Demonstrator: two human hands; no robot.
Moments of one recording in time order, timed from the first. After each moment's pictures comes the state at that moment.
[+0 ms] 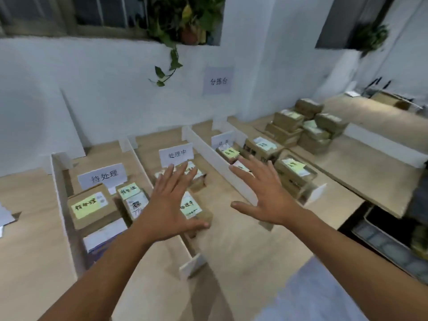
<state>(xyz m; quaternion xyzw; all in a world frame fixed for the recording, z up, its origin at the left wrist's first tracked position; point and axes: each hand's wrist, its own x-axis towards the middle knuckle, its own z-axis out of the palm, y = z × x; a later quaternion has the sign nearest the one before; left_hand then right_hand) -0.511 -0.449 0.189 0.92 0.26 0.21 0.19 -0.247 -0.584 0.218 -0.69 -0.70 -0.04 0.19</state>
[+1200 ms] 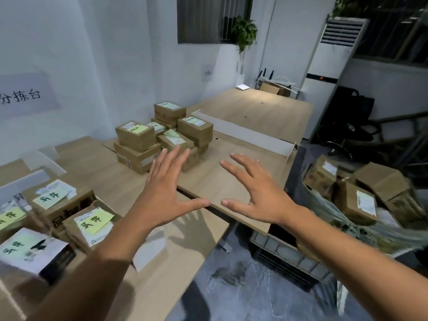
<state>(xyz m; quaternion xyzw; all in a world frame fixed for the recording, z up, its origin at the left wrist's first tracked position) 0.250 -0.634 0.215 0.93 0.11 0.24 0.25 0.412 -0.855 0.235 -0.80 -0.57 -0.08 0.18</state>
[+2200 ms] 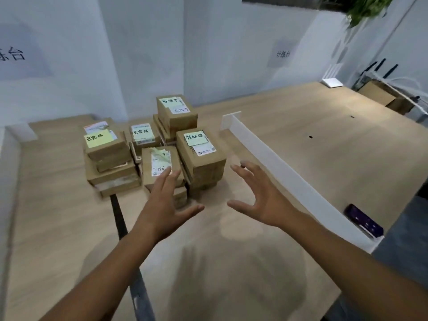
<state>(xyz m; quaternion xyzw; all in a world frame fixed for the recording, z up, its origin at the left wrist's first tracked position) 0.729 -0.473 0.125 0.82 0.42 0.21 0.33 0.993 -0.582 0.143 -0.71 -0.66 0.09 0.22</state>
